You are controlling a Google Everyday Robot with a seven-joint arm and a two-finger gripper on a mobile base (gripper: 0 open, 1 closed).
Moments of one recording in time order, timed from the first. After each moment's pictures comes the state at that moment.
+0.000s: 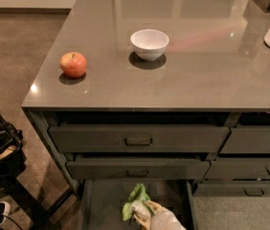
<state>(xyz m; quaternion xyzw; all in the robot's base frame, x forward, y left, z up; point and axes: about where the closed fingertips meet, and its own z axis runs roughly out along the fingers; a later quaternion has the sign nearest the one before) 0.406 -0.051 0.430 -0.34 0.80 0.08 0.49</state>
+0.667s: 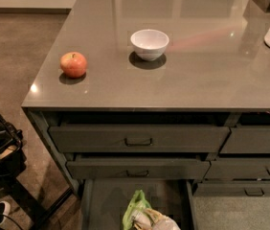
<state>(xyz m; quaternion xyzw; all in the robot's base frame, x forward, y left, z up) 0.365 -0.047 0.449 -0.38 0.79 0.07 0.48</state>
